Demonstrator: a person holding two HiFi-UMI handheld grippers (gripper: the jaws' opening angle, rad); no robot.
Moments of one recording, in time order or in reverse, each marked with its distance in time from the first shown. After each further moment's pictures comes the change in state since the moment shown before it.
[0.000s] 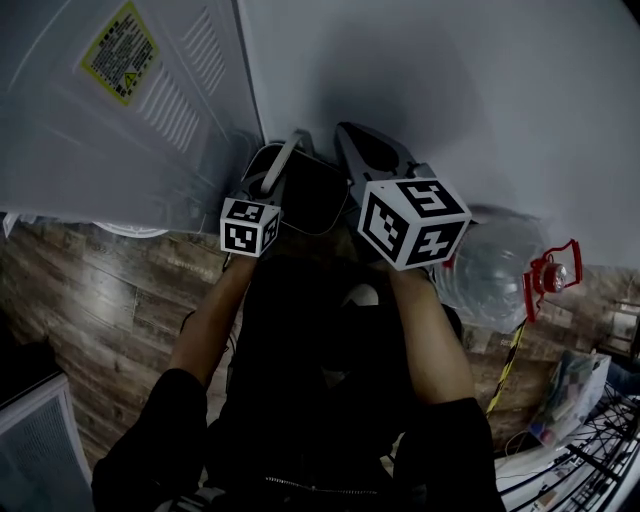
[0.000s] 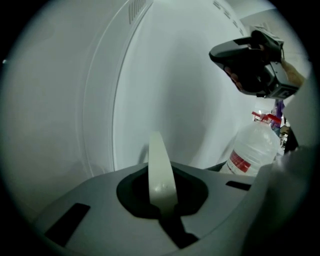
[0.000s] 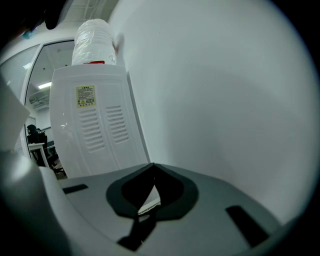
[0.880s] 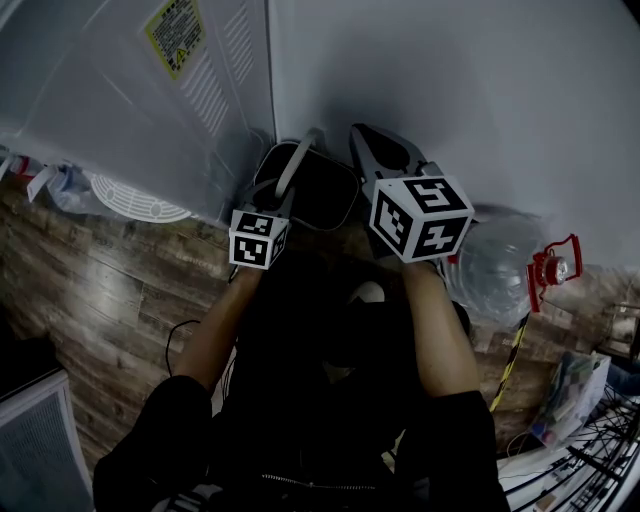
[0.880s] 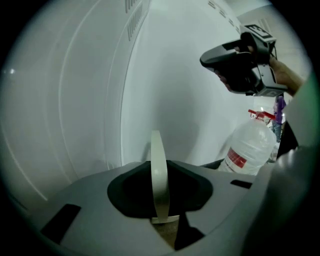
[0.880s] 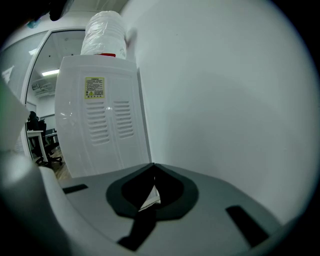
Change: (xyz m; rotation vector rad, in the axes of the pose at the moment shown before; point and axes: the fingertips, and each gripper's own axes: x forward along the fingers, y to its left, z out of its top) left arm -0.042 -0.005 -0.012 0.024 0.012 0.031; right arm -0.006 0.014 -0.003 -0.102 0.019 -0.033
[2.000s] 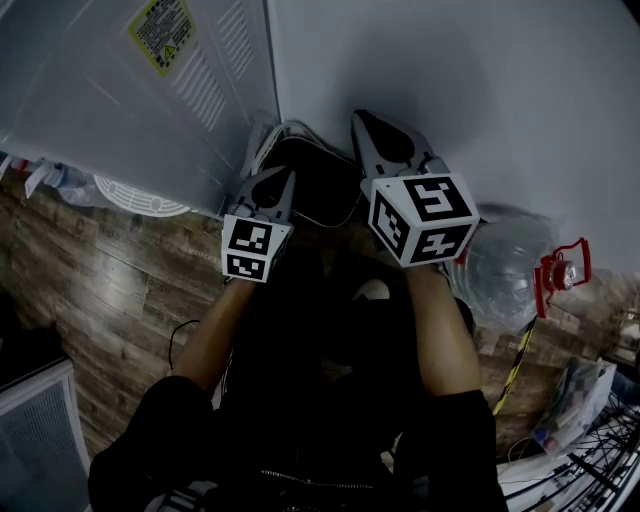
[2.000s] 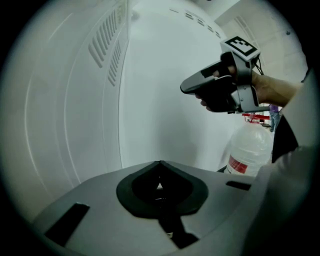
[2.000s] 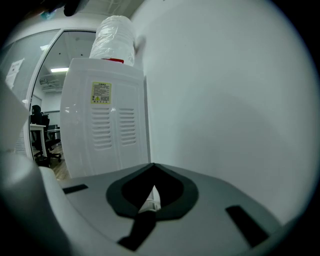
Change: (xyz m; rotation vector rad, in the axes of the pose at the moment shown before) left arm -0.041 -0.017 0.070 0.149 -0.178 0.044; right arm -0.004 0.004 0.020 -0.077 -0.078 0.010
